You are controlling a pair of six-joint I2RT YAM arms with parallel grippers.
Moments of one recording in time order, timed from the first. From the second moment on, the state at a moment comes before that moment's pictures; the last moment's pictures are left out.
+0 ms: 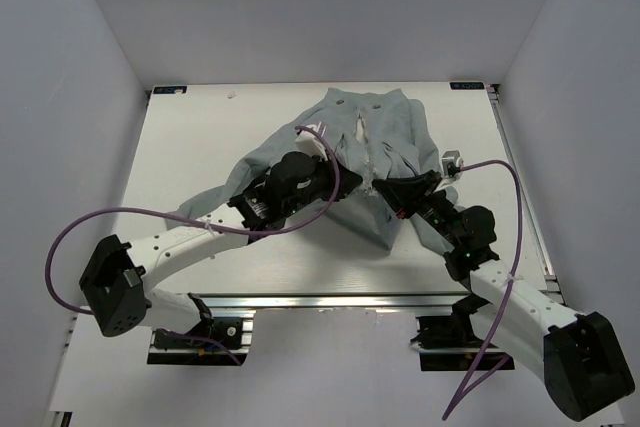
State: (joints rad) left arm -0.92 1.36 1.04 0.05 -0.10 -0.74; right arm 0.45 0.89 0.27 0.95 -0.43 0.61
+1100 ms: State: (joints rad) left arm -0.92 1.28 0.87 0.31 -0.10 -0.96; right arm 0.45 0.90 0.20 1.11 -0.50 0.61
